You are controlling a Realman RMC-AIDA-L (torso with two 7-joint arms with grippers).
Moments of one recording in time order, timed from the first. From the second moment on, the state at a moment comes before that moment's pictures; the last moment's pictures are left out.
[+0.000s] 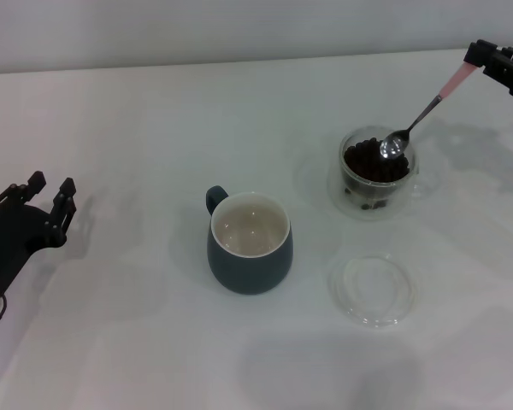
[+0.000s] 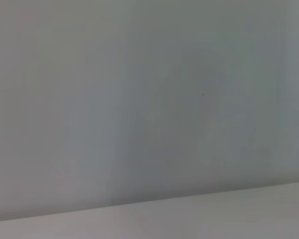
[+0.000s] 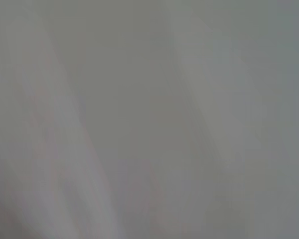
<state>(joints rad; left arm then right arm) -0.36 -2.08 -1.00 -0.19 -0.31 -1.04 2.83 0.41 1.92 -0.53 -0.51 1.48 1.43 -1.68</state>
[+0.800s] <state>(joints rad) -0.38 -2.08 -1.01 -0.18 -0.31 -1.04 2.83 0.42 1.92 -0.55 -0.51 1.47 1.42 -1.65</state>
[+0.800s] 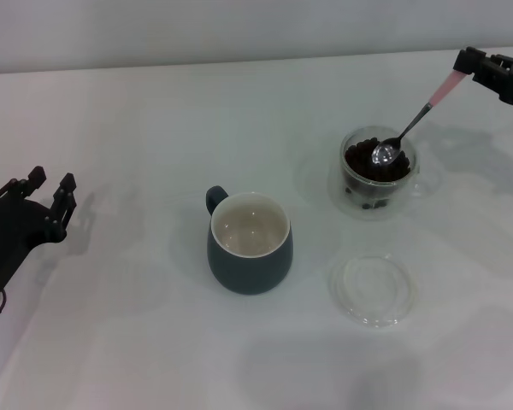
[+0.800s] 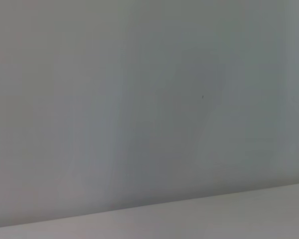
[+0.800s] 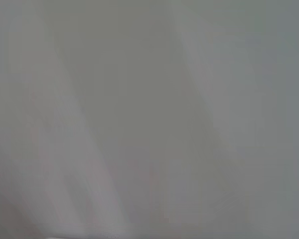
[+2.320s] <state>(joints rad) -0.37 -2.08 -1.01 -0.17 -0.31 -1.04 2.83 0.41 1.94 -0.57 -0.47 1.44 1.27 -1.25</state>
